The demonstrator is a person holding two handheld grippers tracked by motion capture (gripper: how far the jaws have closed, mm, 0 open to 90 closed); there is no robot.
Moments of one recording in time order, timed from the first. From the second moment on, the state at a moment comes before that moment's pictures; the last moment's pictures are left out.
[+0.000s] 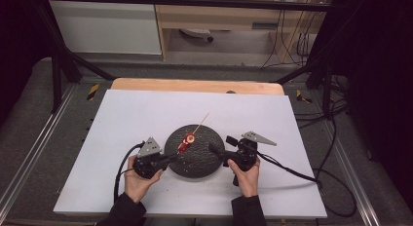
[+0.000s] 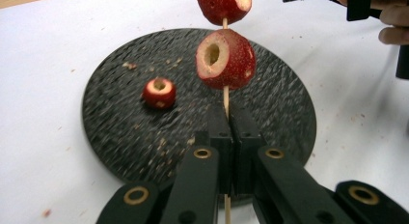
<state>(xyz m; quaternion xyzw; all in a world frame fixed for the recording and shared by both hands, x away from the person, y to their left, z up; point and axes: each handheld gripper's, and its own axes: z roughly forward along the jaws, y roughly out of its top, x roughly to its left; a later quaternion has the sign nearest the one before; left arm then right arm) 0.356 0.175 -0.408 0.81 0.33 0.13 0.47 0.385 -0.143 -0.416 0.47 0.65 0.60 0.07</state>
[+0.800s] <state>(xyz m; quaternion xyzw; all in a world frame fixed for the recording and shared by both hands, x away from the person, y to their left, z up) 0.340 0.235 -0.421 0.80 0.36 0.13 0.46 0.394 -0.142 -0.407 0.44 0.77 0.46 0.08</state>
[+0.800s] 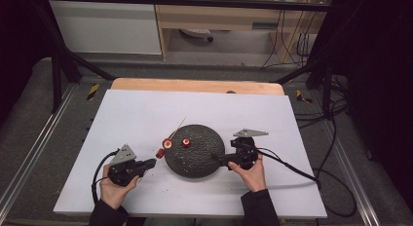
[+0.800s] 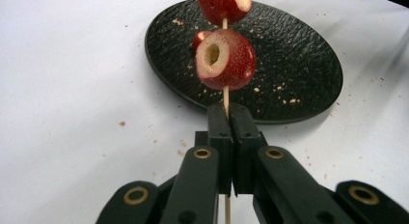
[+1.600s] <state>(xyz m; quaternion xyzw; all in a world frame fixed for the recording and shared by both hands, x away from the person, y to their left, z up) 0.336 0.263 -0.429 0.79 0.38 0.13 0.46 0.431 -0.089 -0.385 0.41 0.83 0.38 0.07</state>
